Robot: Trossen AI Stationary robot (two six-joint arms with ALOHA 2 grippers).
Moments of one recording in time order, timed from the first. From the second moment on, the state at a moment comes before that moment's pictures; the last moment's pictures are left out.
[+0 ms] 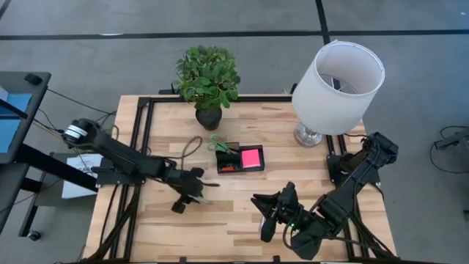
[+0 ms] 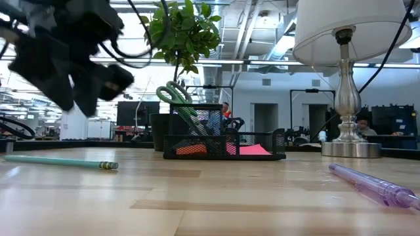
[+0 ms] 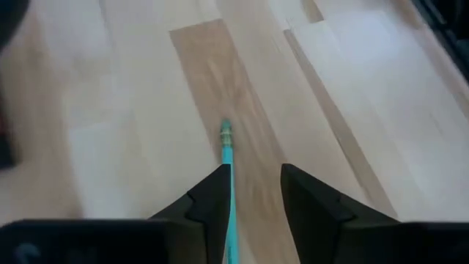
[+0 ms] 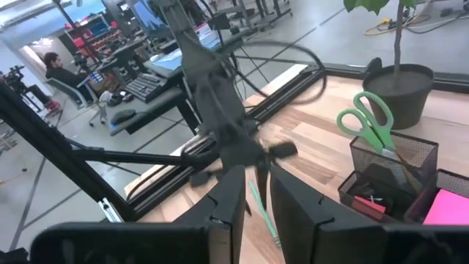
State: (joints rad) left arm -0.33 1.37 0.62 -0.13 0.15 -0.03; right arm 0.80 1.71 1.56 -0.53 1.15 1.04
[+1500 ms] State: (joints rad) left arm -0.34 1.11 0.01 0.64 0.01 -0.22; right arm 0.70 1.71 1.56 -0.52 1.15 0.92
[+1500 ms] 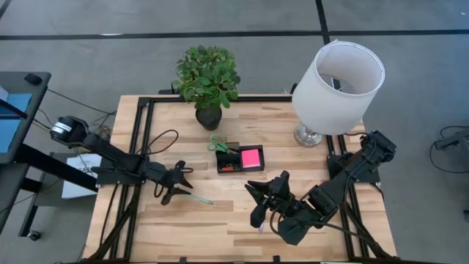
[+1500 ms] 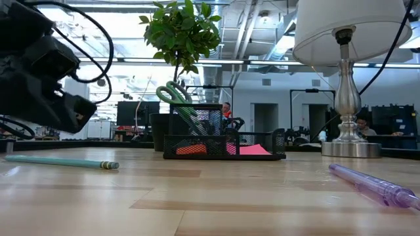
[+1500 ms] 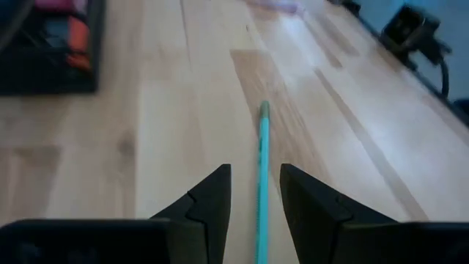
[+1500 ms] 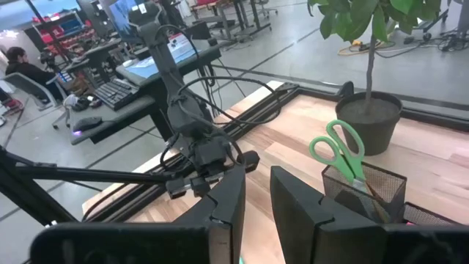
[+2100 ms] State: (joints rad) left arm -0.39 1.63 0.05 1.06 0.00 -0.24; right arm 0.63 1.71 1.56 -0.52 0.97 0.91
